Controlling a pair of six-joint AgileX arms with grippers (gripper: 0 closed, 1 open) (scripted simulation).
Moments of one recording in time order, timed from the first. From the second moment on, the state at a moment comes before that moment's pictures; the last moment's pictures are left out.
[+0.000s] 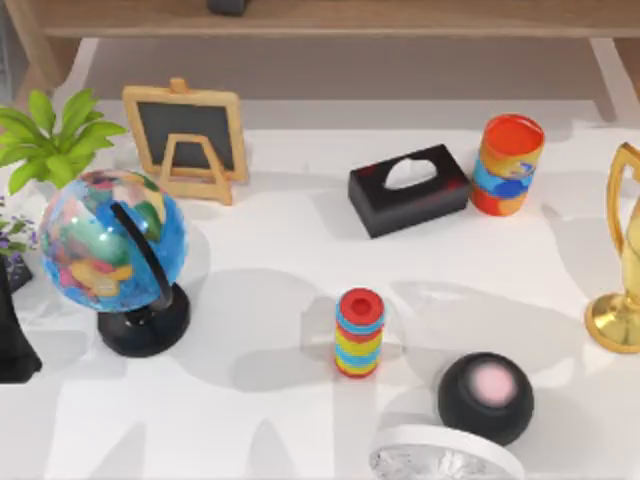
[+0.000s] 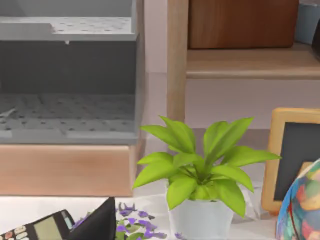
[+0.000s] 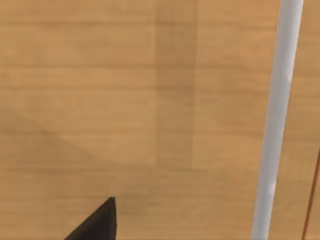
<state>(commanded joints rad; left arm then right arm) 0.00 0.00 0.00 0.00 0.00 0.00 -0.44 2.35 1.21 1.14 -0.40 -1.56</state>
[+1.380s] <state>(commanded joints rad) 0.00 0.00 0.00 0.00 0.00 0.00 -0.45 2.34 1.20 1.16 -0.41 -1.56</state>
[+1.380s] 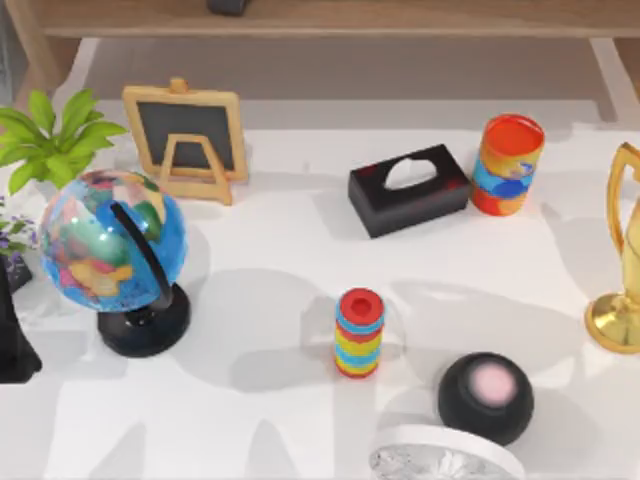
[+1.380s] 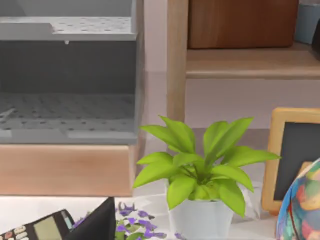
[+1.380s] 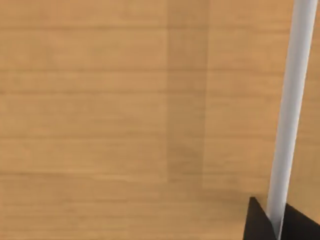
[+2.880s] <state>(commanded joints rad) 0.00 0.00 0.00 0.00 0.00 0.00 -0.58 2.14 0.70 1.44 -0.55 -1.55</state>
